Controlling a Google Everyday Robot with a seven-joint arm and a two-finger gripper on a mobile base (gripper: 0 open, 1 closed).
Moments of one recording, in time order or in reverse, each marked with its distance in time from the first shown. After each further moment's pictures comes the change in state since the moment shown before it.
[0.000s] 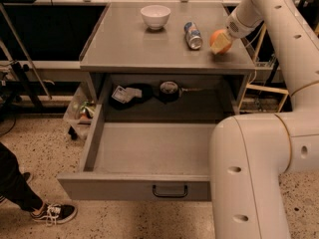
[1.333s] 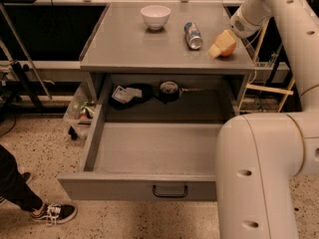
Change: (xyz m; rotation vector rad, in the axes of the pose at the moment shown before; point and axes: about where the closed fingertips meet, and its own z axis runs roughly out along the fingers) arm 0.006 0.017 -0.018 -0.075 0.003 -0.036
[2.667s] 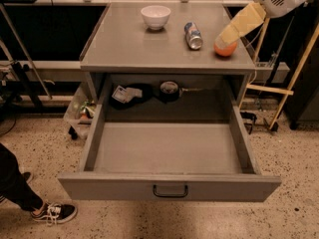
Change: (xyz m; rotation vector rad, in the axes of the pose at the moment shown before) arm 0.003 0.111 -0.182 -0.095 -0.138 -0.075
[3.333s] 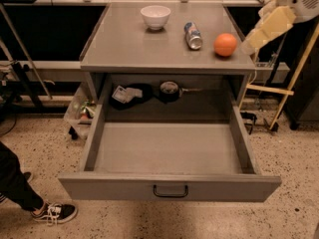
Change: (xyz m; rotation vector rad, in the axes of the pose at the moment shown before) arm 0.029 0.011 -0.018 -0.244 -0.054 -0.078
